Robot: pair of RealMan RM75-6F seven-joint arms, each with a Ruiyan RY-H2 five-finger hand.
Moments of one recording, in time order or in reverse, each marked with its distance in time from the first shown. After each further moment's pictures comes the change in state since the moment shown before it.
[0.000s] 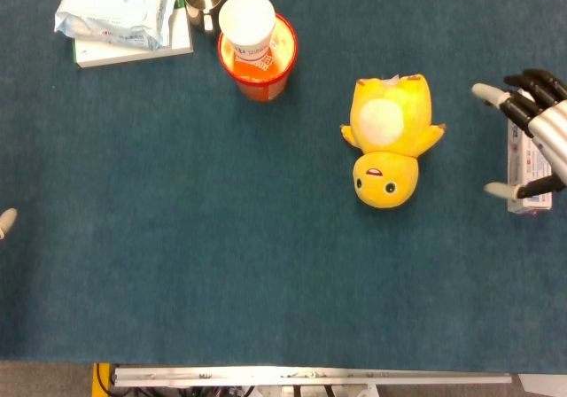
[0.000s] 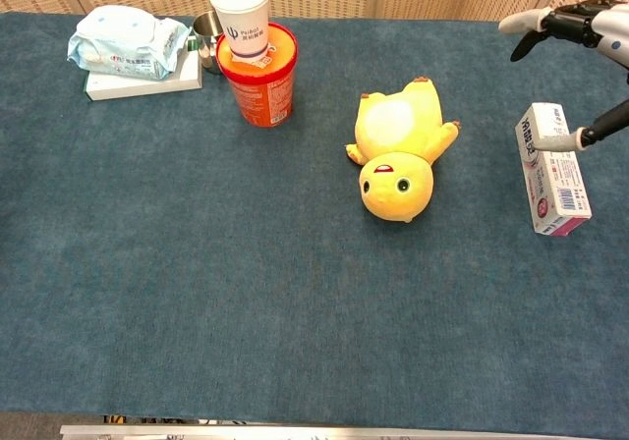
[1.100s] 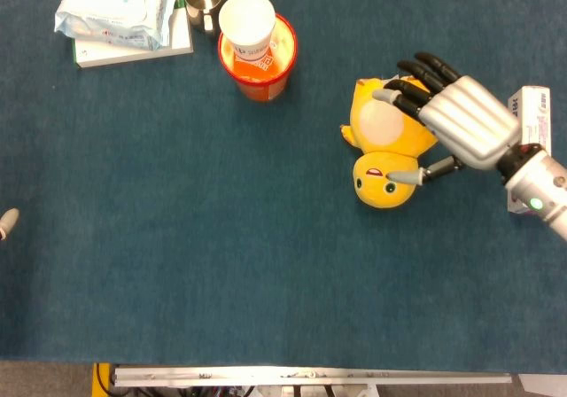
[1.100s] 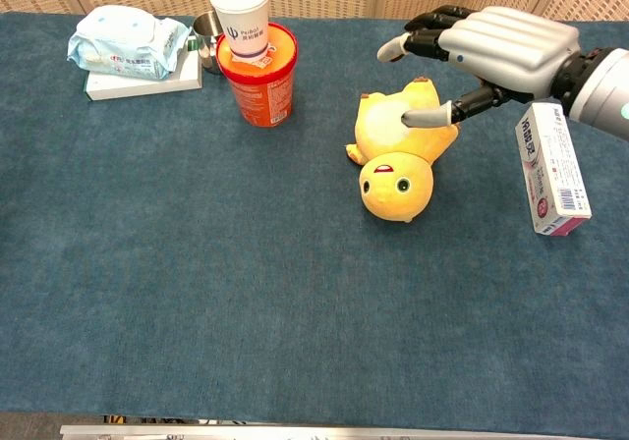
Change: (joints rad) left arm 0.003 0.001 -0.003 -0.013 0.002 0.000 -0.003; right arm 0.254 -0.195 0.057 0.072 0.126 -0.232 -0.188
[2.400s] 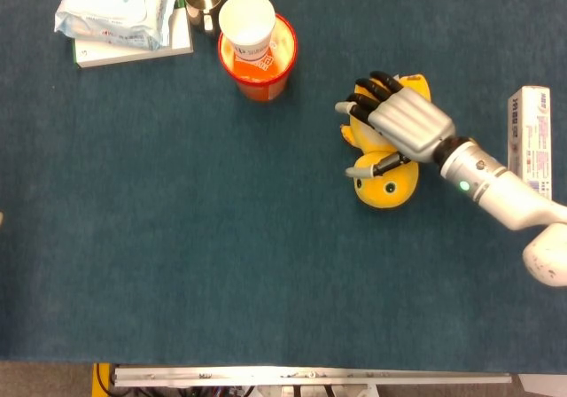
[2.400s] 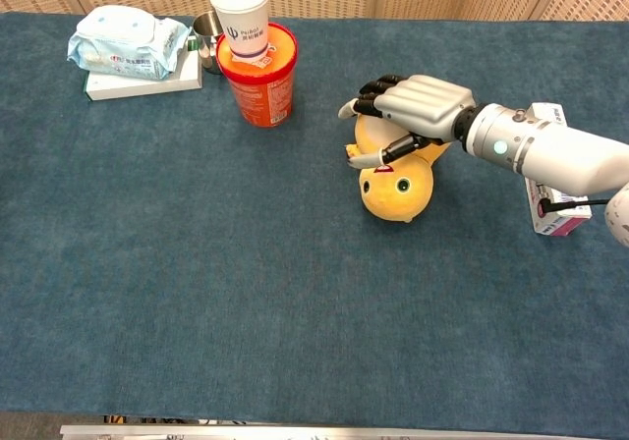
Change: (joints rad) left arm 0.031 0.003 -0.006 0.016 -0.017 0.026 -0.042; right arm 0.150 -0.349 -0.065 0.418 0.078 -0.126 0.051
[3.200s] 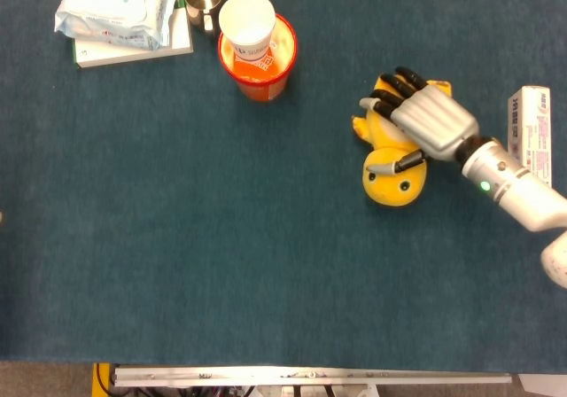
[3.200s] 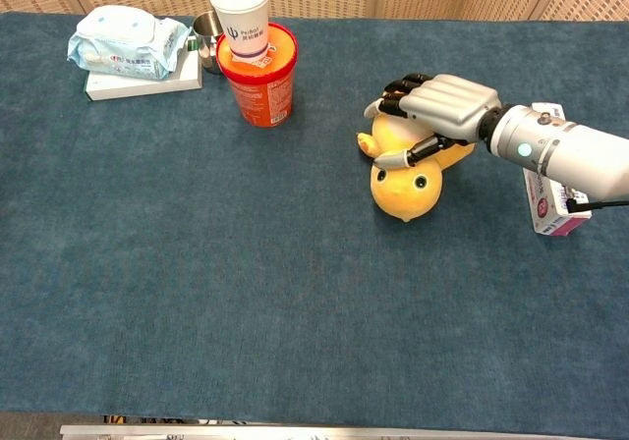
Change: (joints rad) left arm 0.001 -0.003 -0.004 0.007 -0.001 -0.003 -0.006; right arm -0.031 0.043 -0.037 0.000 0.012 0.046 -0.037
